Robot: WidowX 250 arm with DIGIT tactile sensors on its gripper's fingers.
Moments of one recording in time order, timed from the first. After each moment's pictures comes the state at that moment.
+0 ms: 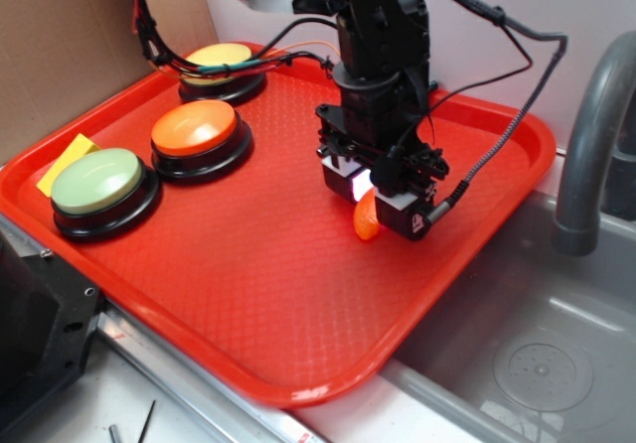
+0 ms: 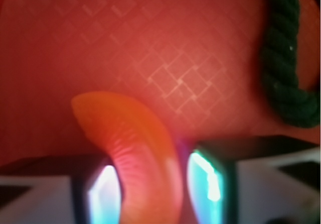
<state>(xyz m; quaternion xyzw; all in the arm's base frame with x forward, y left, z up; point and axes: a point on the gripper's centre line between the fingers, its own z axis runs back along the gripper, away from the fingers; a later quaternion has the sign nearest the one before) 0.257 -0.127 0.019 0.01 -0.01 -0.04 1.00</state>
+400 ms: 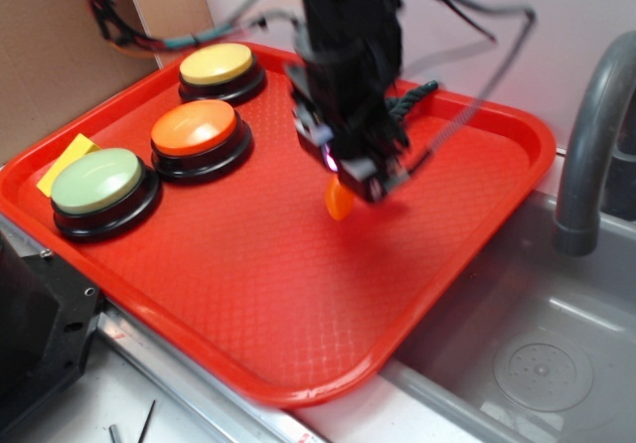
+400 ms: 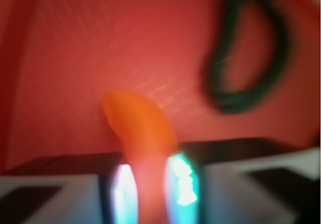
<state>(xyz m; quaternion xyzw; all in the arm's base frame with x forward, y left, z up) 0.241 -0.114 0.082 0.06 -0.09 -0.07 0.99</state>
